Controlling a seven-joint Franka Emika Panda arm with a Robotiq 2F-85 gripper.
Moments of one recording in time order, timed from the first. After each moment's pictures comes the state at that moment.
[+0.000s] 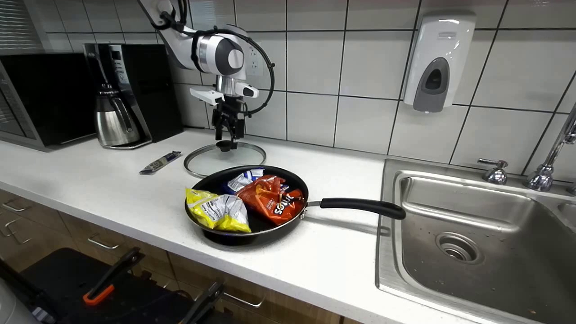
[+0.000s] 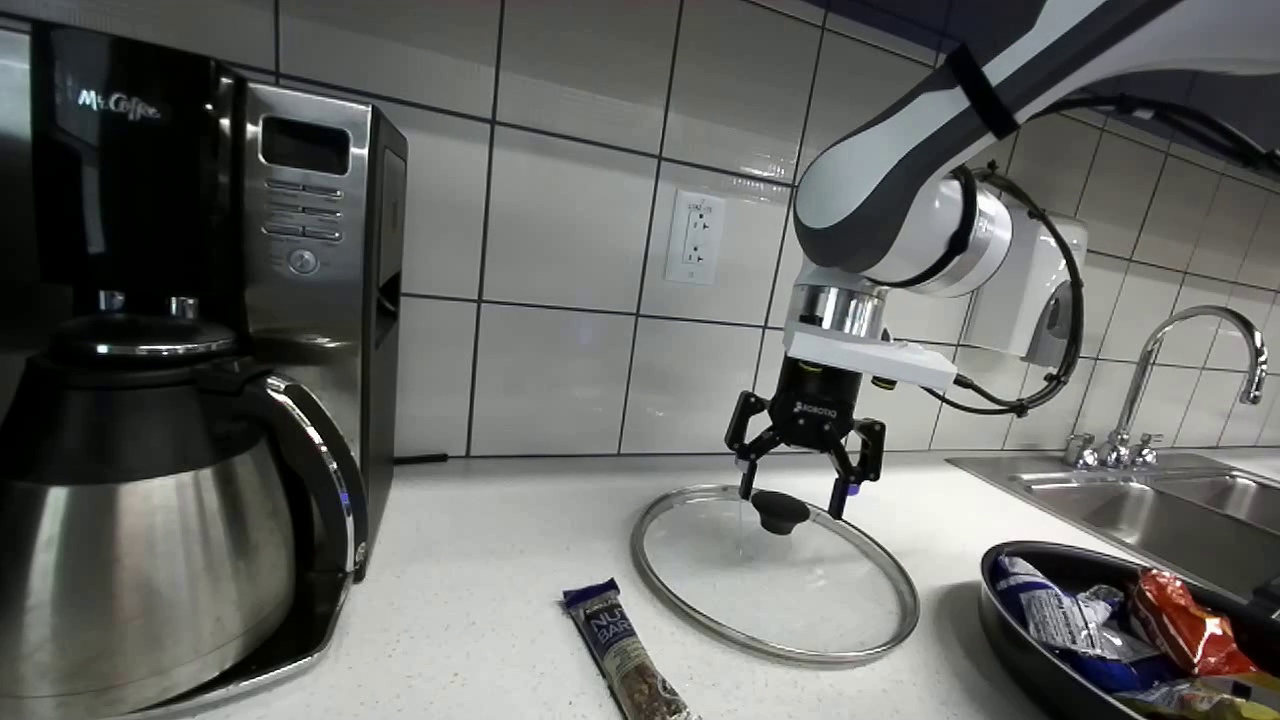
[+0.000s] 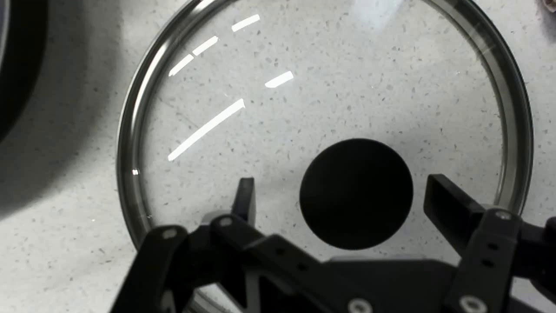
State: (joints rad) arm 0.15 0.62 0.02 -1.70 0.17 2.21 0.41
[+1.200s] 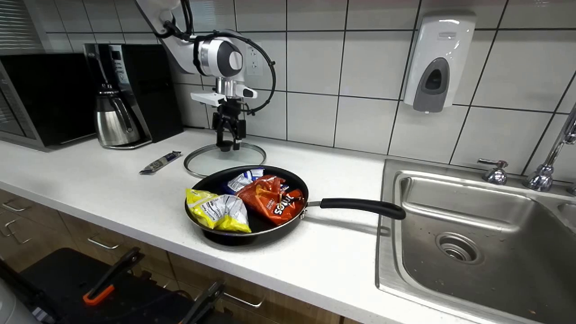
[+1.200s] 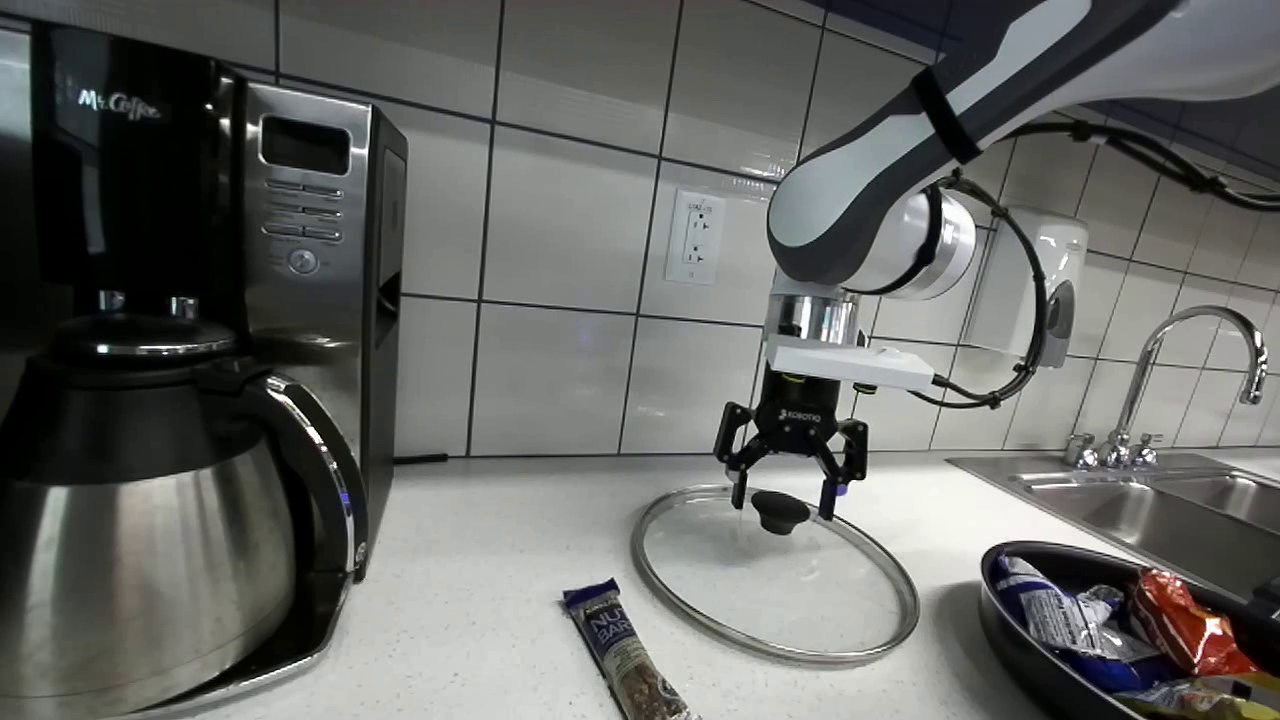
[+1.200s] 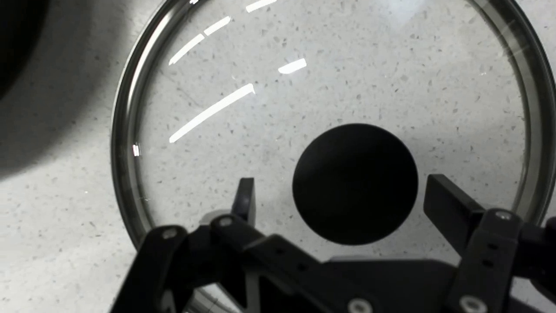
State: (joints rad) arm 0.18 0.69 0.00 -1.60 0.10 2.14 0.41
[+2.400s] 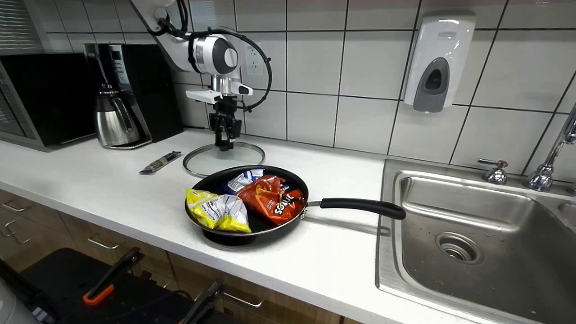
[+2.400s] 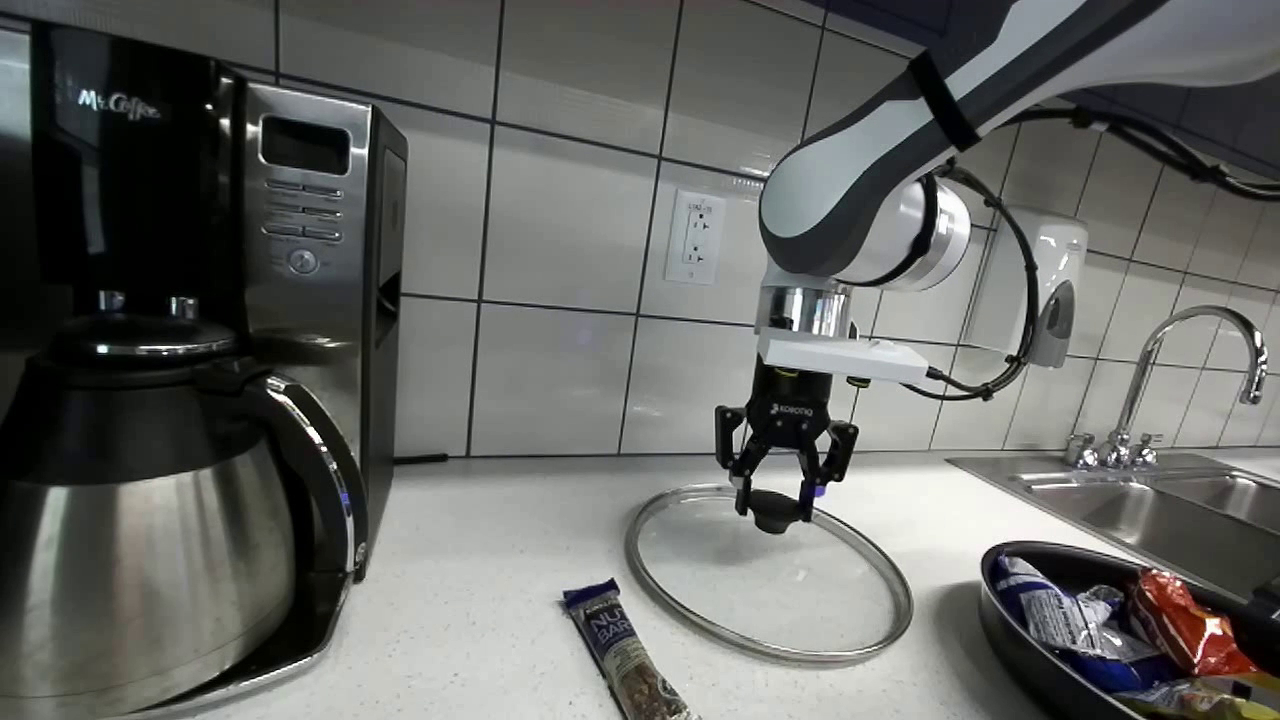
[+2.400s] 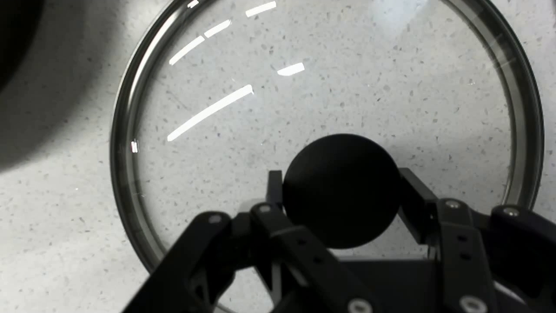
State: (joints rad) arm 0.20 0.68 0.00 -1.60 0.09 2.14 0.41
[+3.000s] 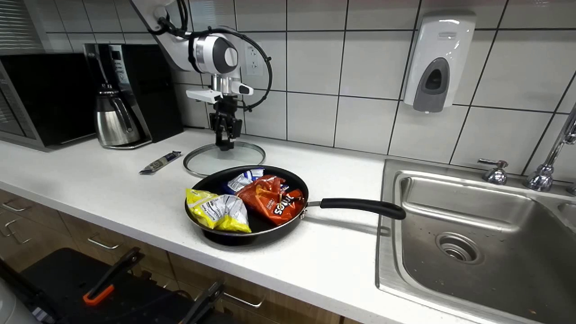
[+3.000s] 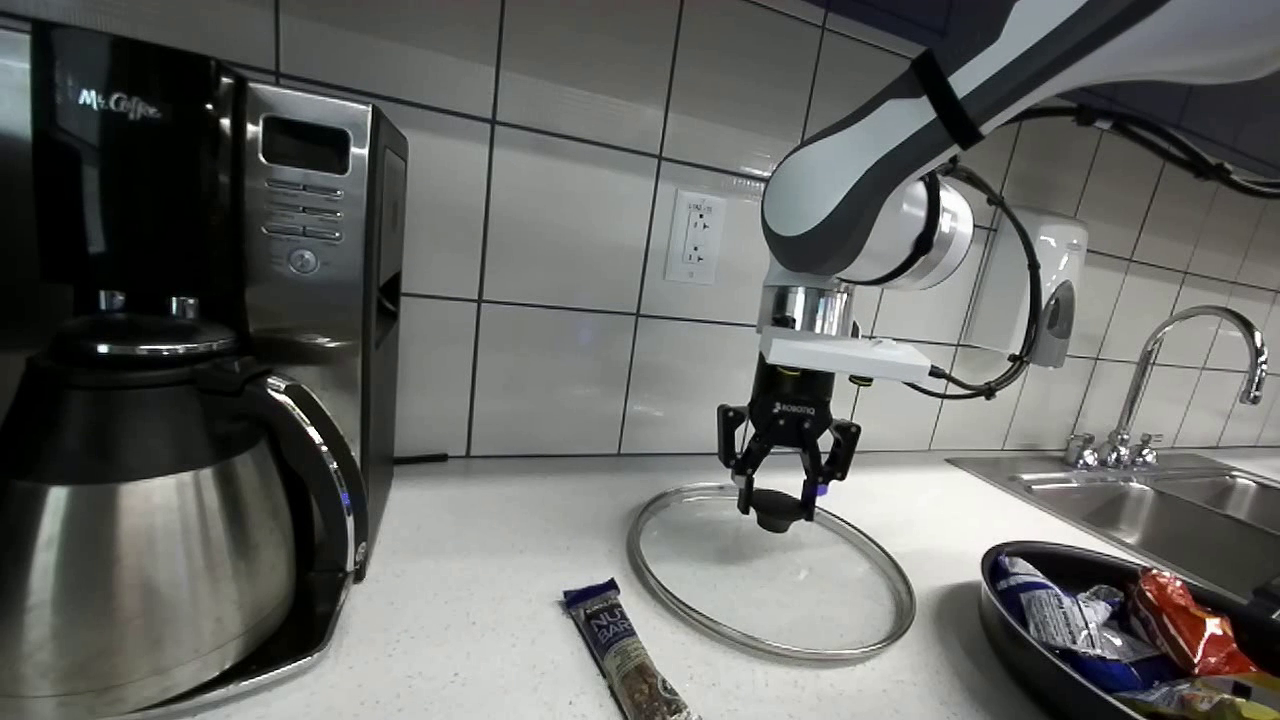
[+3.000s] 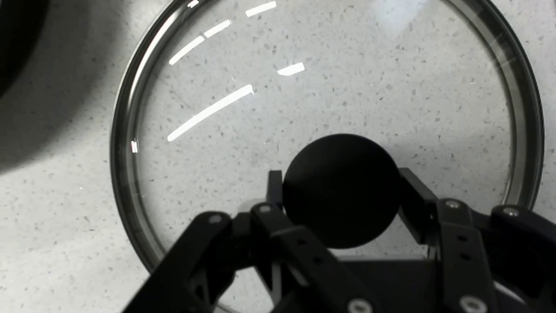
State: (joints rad) arm 0.20 0.67 0.00 -1.61 0.09 2.14 0.41
